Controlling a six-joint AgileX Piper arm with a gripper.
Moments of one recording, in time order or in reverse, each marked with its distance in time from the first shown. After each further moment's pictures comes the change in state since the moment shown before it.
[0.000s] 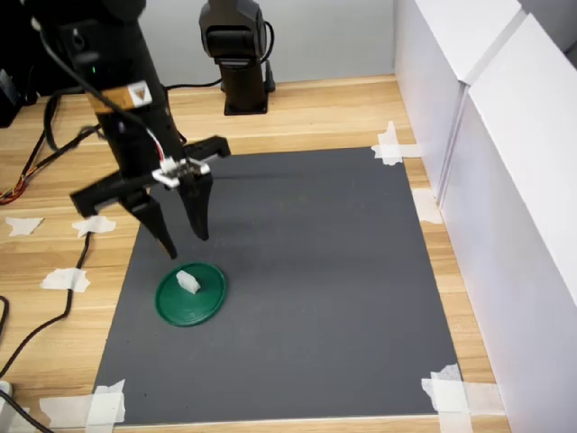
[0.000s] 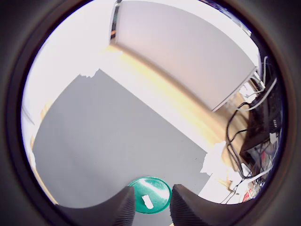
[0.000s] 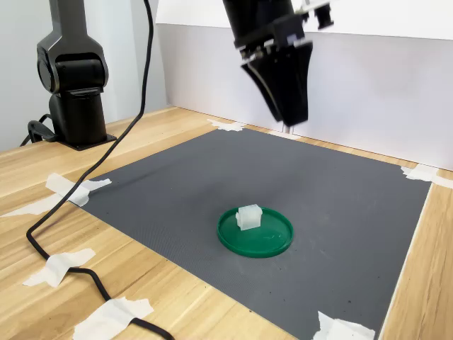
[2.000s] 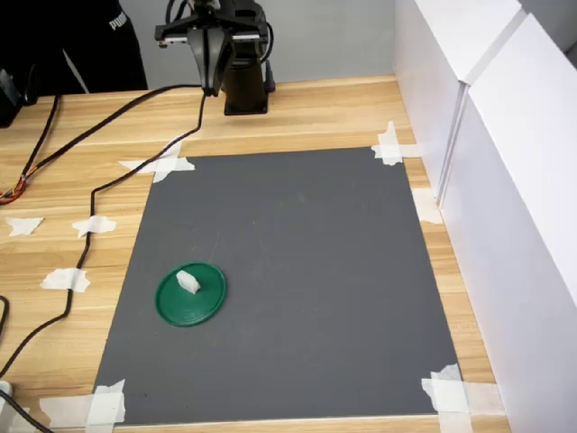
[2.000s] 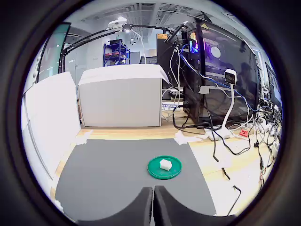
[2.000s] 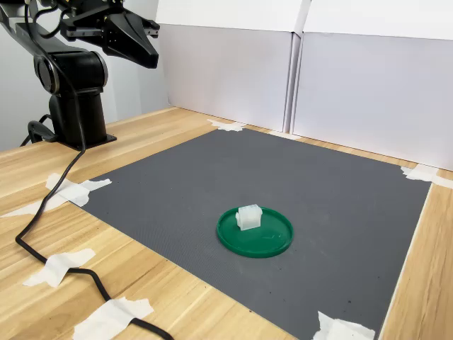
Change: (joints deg) arm 0.9 -78.5 68.8 -0.7 -32.0 38.7
